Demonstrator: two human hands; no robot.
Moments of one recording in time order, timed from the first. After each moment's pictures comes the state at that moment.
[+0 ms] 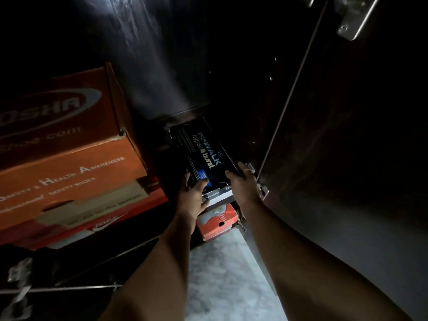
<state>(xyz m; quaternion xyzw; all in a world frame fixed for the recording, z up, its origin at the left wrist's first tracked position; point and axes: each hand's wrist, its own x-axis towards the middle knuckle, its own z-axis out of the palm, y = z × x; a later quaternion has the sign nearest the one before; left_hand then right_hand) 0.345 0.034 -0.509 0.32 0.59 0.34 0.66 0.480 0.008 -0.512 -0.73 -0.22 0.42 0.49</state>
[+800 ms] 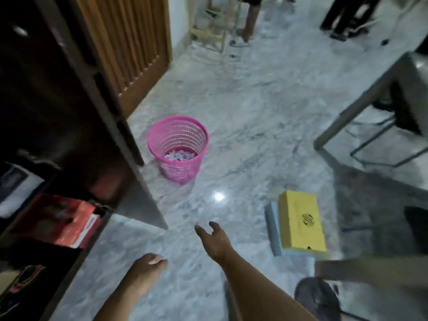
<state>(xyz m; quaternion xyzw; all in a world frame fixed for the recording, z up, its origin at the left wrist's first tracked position) 0.376 -0.319 -0.558 0.70 0.44 -0.30 0.48 0.493 -0.493 -0.589 -0.80 0.10 0.42 0.41</state>
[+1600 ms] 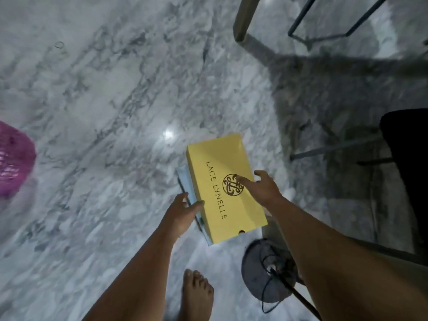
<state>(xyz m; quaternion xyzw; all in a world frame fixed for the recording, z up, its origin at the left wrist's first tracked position) 0.751 -0.731 -0.885 0.68 0.29 -0.45 0.50 0.786 -0.970 -0.861 -0.79 0.36 0.31 0.38</state>
